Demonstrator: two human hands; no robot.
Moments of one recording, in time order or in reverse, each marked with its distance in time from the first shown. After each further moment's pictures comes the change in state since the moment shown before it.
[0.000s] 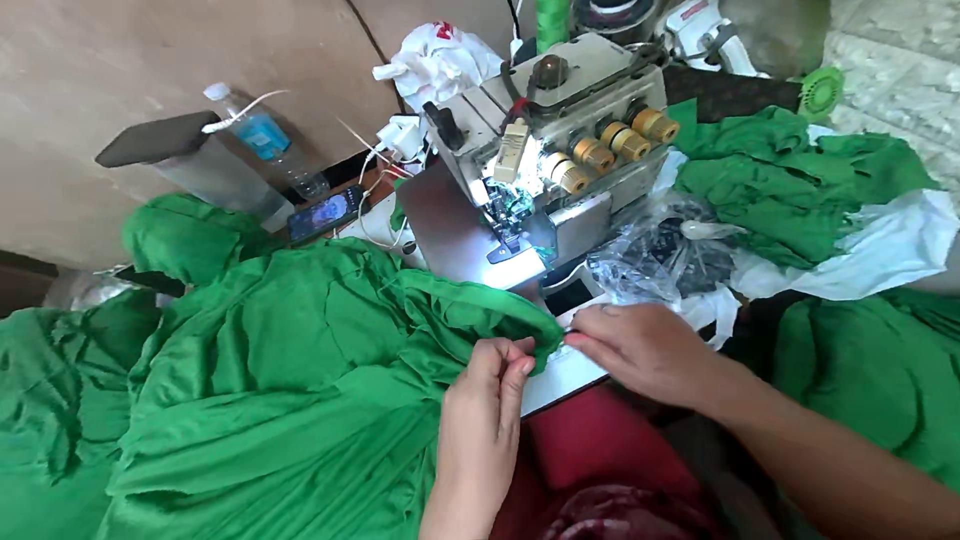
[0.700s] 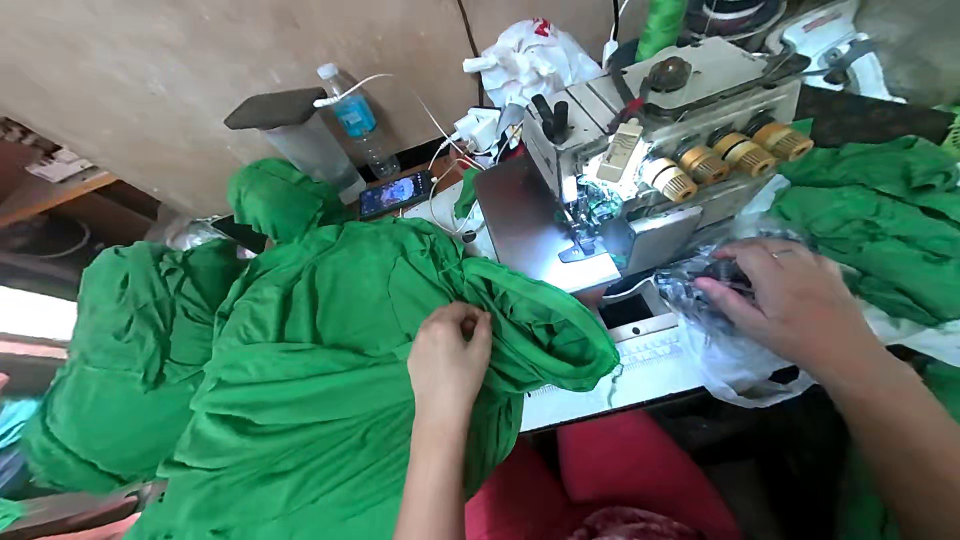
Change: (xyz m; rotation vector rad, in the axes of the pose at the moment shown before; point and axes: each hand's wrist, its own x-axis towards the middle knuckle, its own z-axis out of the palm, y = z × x) left_hand 0.027 -0.044 -0.054 0.506 0.109 -0.452; right_hand 0.002 0.081 -0.033 -0.295 0.009 0.281
